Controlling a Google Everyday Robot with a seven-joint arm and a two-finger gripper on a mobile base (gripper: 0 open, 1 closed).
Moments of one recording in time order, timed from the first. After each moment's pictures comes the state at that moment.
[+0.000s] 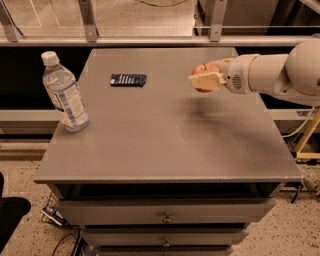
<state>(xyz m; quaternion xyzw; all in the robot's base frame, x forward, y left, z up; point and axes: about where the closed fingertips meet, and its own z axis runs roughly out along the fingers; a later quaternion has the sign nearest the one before) 0.654 -0.147 0.913 -0.31 0.77 0.18 0.53</state>
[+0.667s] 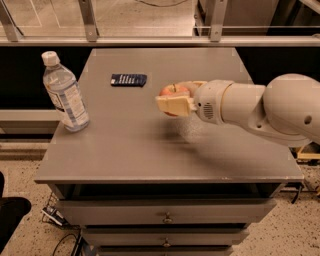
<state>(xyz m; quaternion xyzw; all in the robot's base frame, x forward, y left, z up) 0.567 -0.055 0.906 -0.30 0.75 0.25 0.53</state>
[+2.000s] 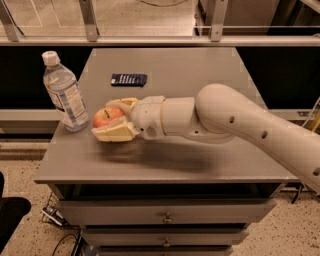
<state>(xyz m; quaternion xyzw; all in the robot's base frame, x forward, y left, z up) 0.520 0.107 0.873 -0.49 0.61 0.36 0.50</state>
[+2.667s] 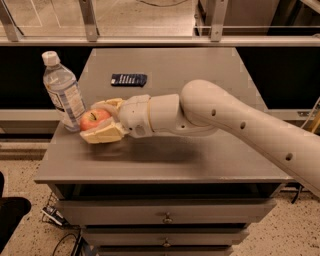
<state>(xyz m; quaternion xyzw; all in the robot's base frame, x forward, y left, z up) 0.520 0.139 0.868 -0.53 0.57 0.38 0.49</state>
